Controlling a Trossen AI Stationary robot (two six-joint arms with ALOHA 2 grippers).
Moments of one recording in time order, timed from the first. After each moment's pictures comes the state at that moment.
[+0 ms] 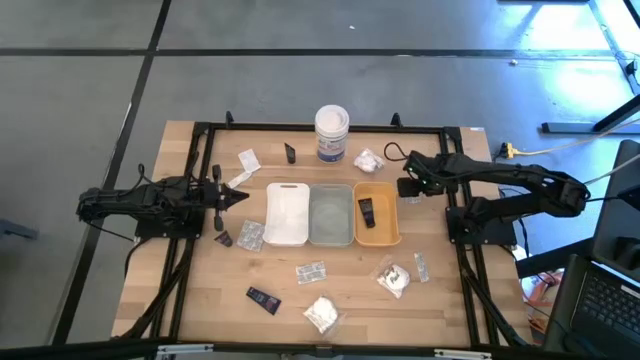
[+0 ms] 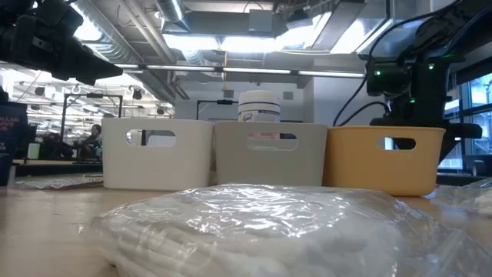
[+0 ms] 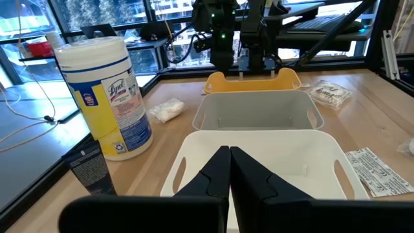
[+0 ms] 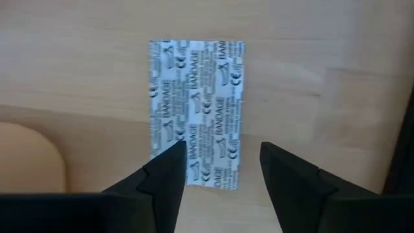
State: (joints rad) left arm 0.00 0.00 0.15 -0.29 -0.20 0.07; right arm -0.51 1.19 0.55 -0.80 0.12 0.93
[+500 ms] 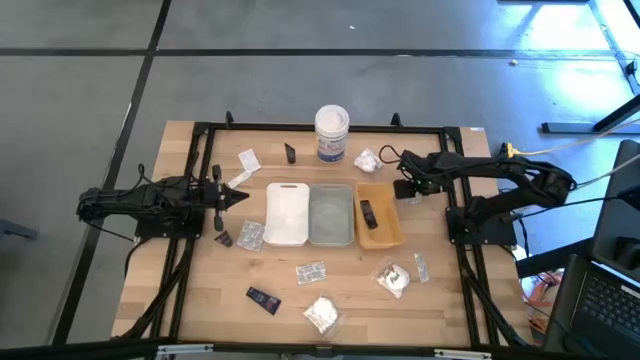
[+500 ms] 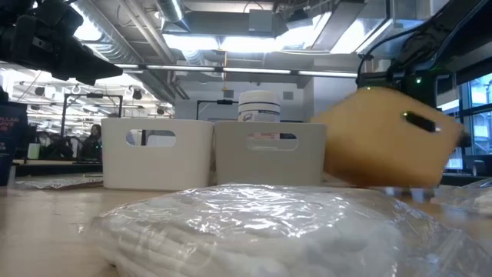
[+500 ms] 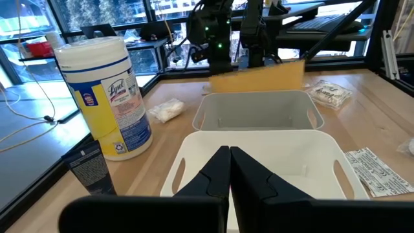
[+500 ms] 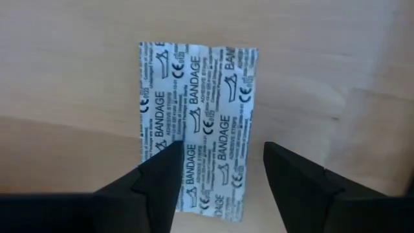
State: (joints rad) left arm 0.00 0.00 0.15 -0.29 -0.20 0.07; right arm -0.54 1.35 0.55 -0.72 0.11 0.83
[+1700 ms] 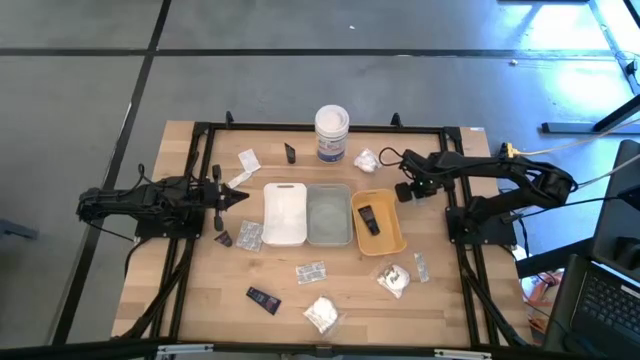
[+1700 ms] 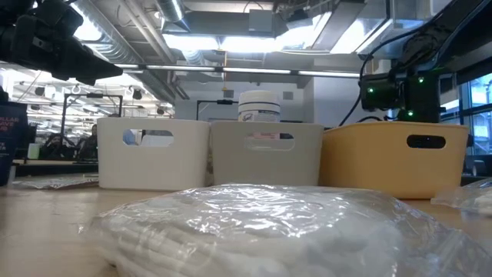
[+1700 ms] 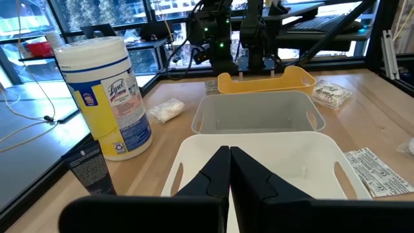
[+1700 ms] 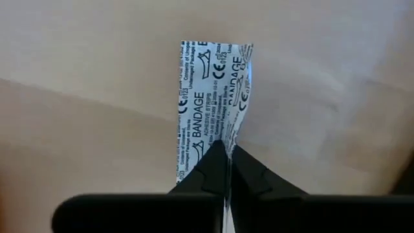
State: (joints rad) left arm 0.00 0.00 0.15 -0.29 -0.20 0.07; right arm -0.56 1.33 0.55 -0.77 0.06 0.72
